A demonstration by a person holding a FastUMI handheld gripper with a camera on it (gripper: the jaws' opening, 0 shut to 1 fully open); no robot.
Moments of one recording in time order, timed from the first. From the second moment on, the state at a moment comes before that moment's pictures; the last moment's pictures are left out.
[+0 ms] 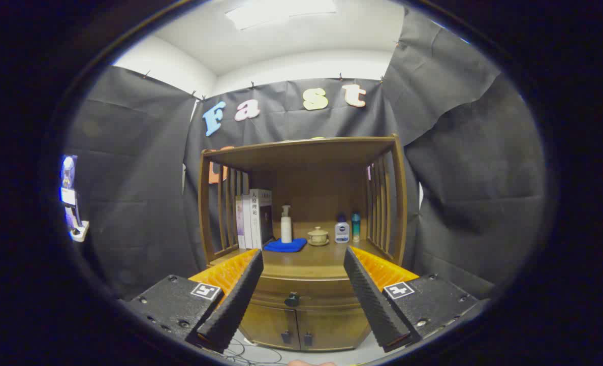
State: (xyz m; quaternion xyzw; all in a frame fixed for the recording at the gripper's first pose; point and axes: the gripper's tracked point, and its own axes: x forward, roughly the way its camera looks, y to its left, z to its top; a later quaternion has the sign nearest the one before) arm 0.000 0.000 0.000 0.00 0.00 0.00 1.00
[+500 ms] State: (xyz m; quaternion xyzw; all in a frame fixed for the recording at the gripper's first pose) arm 0.026 -0.007 -0.021 -0.02 0.02 -0.01 1.00
